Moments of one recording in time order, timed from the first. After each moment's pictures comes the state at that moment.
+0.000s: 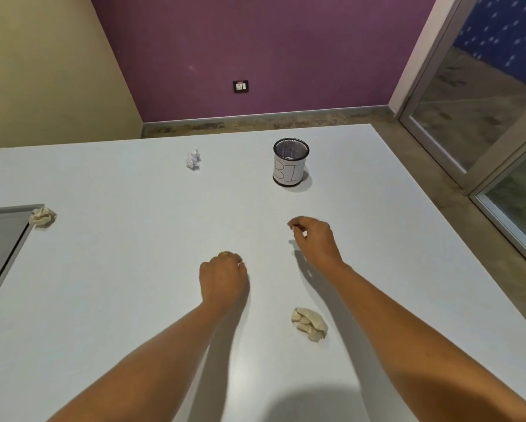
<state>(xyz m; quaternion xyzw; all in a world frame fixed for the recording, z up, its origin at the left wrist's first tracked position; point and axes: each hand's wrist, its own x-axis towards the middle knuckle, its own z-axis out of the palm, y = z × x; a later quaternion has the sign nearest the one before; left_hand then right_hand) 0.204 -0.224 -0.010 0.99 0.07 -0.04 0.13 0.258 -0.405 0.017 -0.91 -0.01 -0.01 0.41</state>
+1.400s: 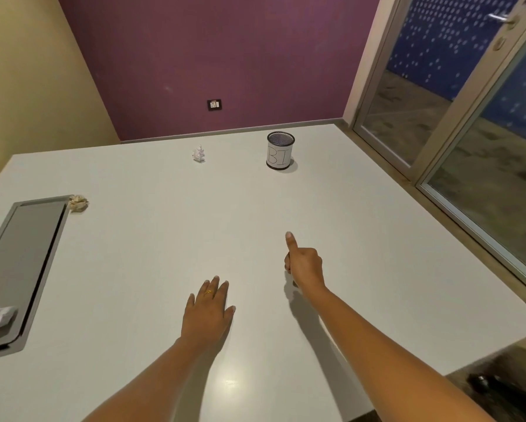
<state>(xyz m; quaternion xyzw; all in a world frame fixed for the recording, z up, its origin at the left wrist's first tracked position) 0.016 -0.120 -0.025 0.98 -0.06 -0.15 0.11 0.058 -0.311 0.044 -0.79 0.26 0.02 0.55</state>
